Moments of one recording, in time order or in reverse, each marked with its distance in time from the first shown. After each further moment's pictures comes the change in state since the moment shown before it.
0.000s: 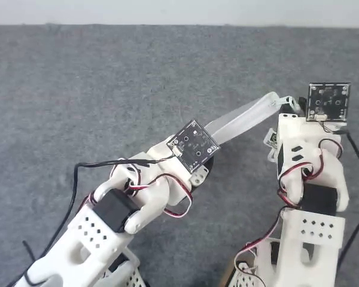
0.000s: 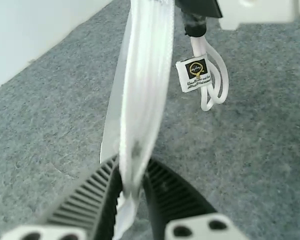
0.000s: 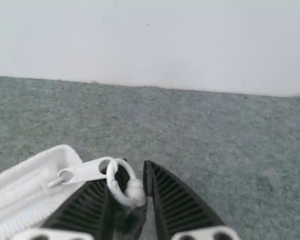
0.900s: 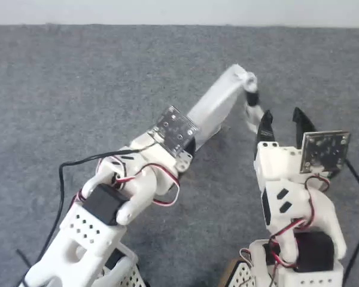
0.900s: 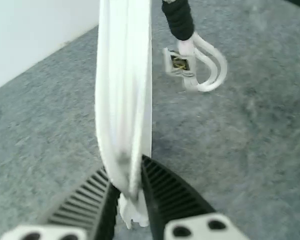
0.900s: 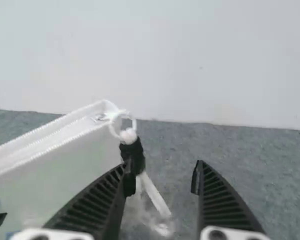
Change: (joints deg) left arm -7.0 -0.2 0.1 0.3 0.5; right arm -15.6 -23.1 3.3 9.8 -7.9
